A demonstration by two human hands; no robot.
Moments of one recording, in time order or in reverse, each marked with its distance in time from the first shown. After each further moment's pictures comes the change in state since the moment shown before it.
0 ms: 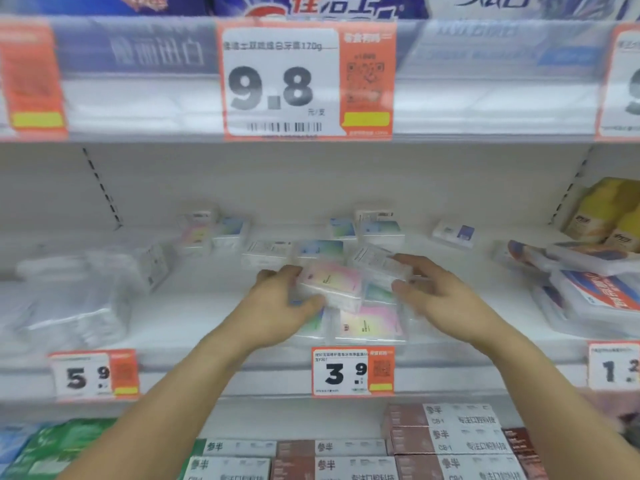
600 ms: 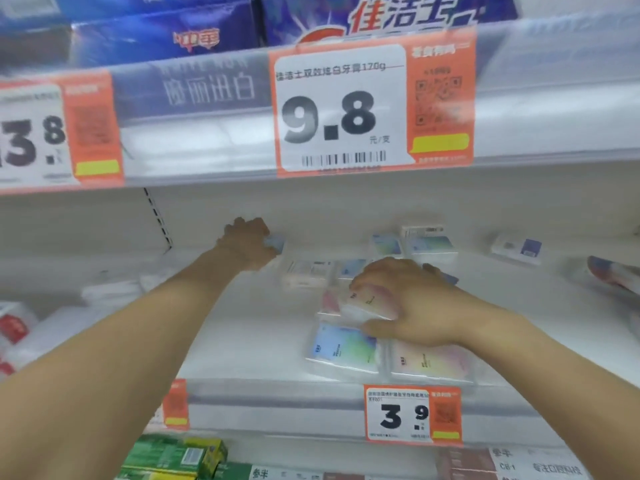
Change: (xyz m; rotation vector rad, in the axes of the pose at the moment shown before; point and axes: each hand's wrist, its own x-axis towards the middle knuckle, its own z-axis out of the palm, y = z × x) left_hand 0.116 -0.048 -0.111 0.491 0.184 -0.246; right_hand 0.051 -0.070 0.048 -0.594 -0.283 -0.381
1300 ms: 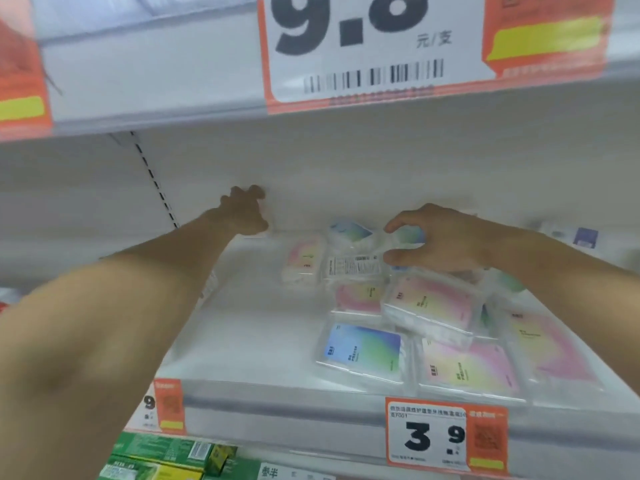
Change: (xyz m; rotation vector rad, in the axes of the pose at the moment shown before) left_hand 0.078 -0.032 0.005 0.059 0.006 -0.048; right_hand 0.069 0.039 -0.026 0.097 0.001 0.155
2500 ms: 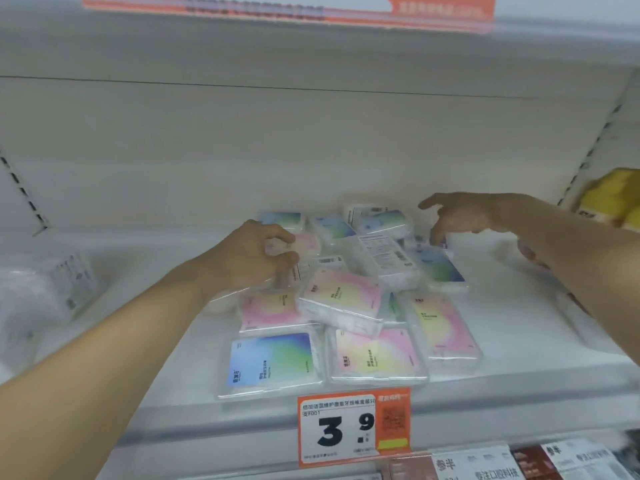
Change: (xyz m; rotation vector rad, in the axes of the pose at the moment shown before) left_hand -0.104 0.099 0.053 -0.500 -0.175 0.438; right_hand -0.005 0.145 -0.056 0.146 -0.025 0.538
